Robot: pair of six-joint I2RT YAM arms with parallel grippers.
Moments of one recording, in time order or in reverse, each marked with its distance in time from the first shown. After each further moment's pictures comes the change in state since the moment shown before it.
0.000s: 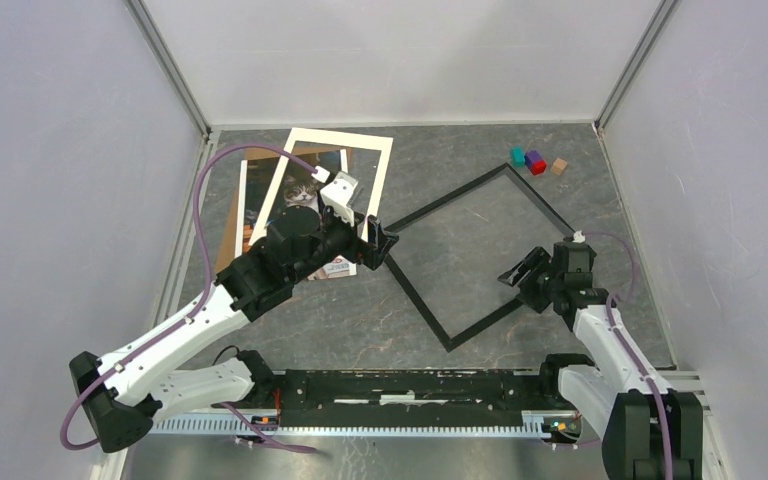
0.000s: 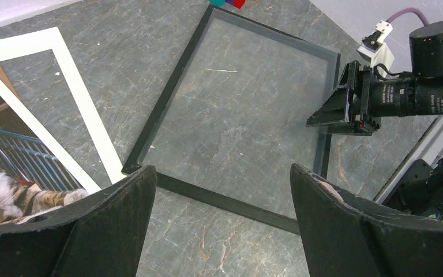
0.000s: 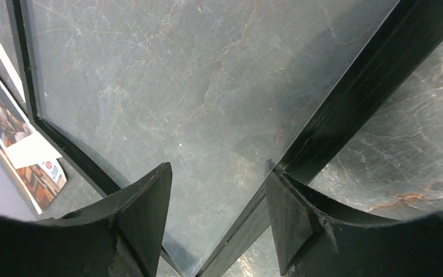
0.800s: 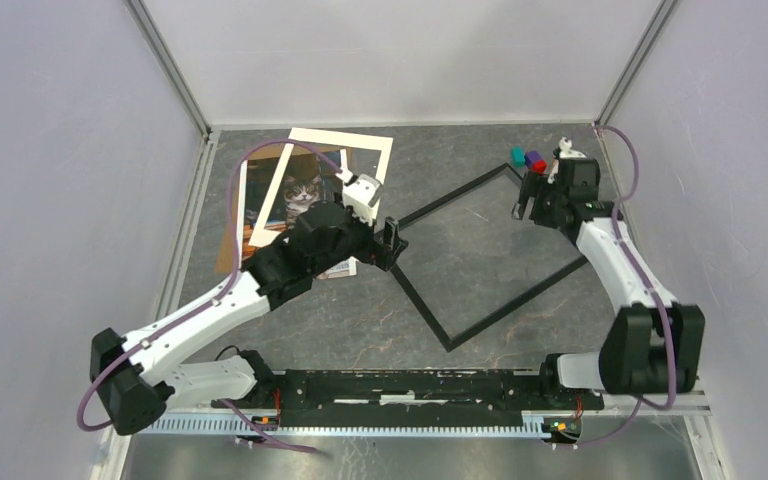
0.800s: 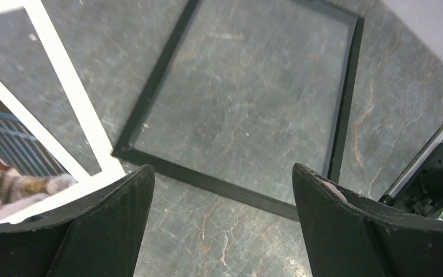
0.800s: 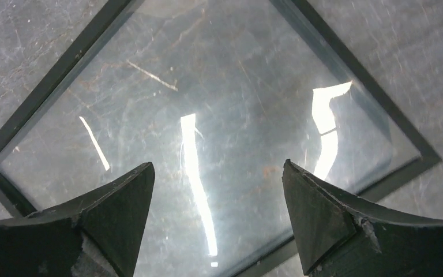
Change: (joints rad) left arm 0.000 0.094 0.000 0.007 0.004 -0.006; right arm 0.000 0.373 0.600 -0.124 0.194 -0.545
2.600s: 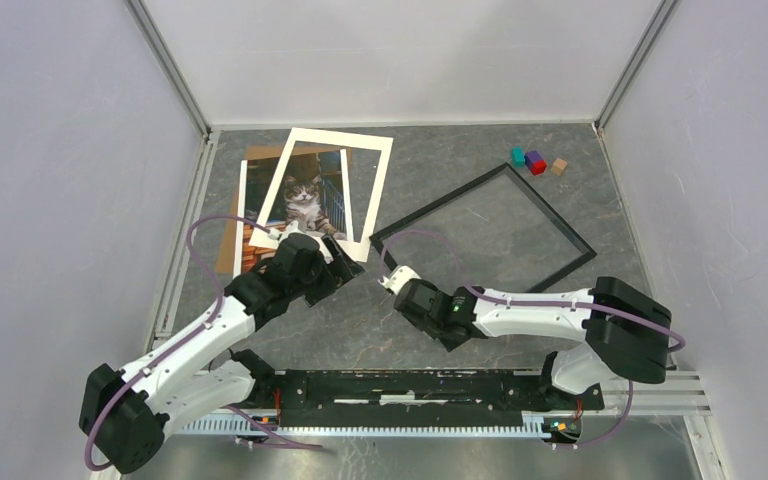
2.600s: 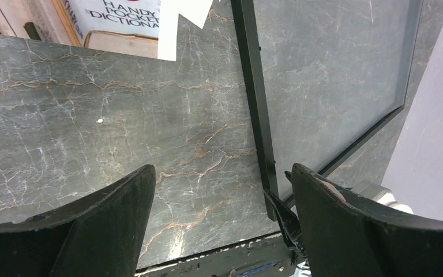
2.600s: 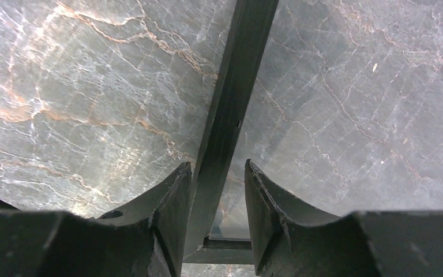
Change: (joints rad) left arm 0.218 -0.143 -0.333 -0.246 0.004 -0.858; right arm 1.172 0.180 -0.195 0.025 0.376 -0.049
